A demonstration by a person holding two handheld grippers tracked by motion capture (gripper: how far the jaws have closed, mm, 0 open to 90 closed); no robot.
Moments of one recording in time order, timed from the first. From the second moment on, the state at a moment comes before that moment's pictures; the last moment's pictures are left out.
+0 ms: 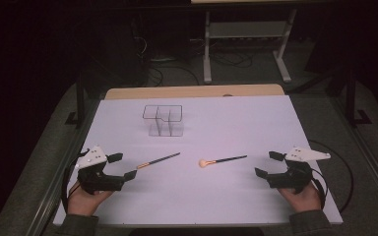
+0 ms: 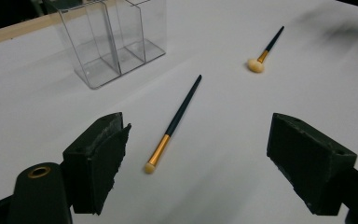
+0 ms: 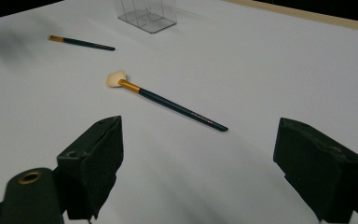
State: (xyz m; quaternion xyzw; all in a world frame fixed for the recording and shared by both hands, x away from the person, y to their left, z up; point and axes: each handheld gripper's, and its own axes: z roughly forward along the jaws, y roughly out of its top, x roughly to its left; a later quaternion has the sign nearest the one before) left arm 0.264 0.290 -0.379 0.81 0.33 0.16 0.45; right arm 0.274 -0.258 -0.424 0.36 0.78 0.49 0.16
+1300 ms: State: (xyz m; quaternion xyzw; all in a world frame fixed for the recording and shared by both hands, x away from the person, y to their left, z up) left arm 0.325 0.263 -0.345 0.86 0.29 0.13 0.39; right arm 0.274 -0.254 -0.417 0.34 0.79 0.48 0.16
